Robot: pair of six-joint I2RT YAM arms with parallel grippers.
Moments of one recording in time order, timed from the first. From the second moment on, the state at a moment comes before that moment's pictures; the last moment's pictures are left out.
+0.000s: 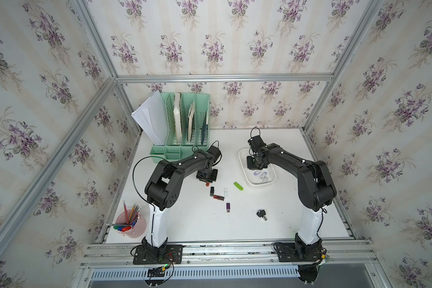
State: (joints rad) left arm -0.52 2.06 1.45 -0.86 -0.02 -0.35; right arm 0.43 1.95 1.42 -0.71 0.05 0.35
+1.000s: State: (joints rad) left arm -0.52 2.04 1.43 -0.90 -0.01 -0.36; right arm 0.43 1.90 1.38 -0.76 0.04 0.31
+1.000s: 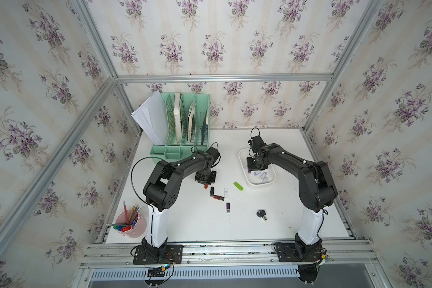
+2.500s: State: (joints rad) left arm -0.52 1.99 1.36 -0.88 0.00 -0.36; right arm 0.40 2.07 1.57 -0.75 0.07 0.35
